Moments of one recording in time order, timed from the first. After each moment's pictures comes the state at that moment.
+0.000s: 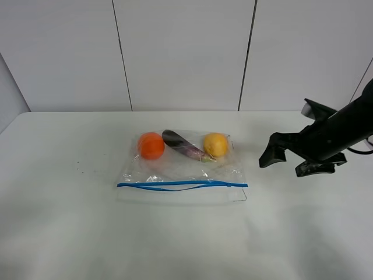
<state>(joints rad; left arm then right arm) -0.02 0.00 -0.50 0.01 1.06 0.02 0.04 1.65 -0.93 0.62 0.75 -0.40</state>
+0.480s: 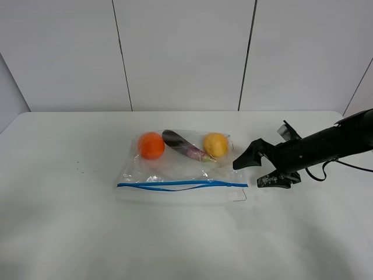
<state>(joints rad) -0.02 0.00 -0.50 0.01 1.06 0.02 -0.04 1.95 -0.93 1.22 0.86 -0.92</state>
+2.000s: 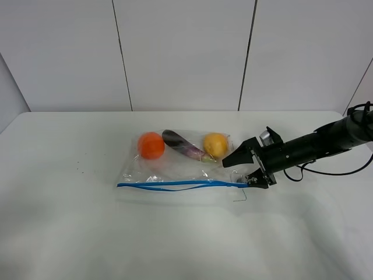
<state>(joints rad) -0.02 0.00 -0.50 0.01 1.06 0.02 -0.03 2.24 -1.17 1.27 1.16 -1.01</state>
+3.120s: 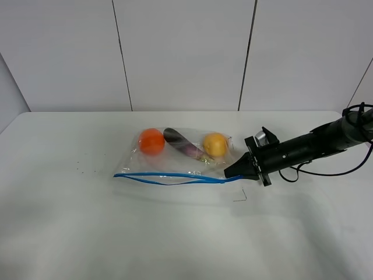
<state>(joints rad) -0.02 0.00 -0.50 0.01 1.06 0.02 -0.02 2.25 -1.17 1.30 1.20 -1.00</state>
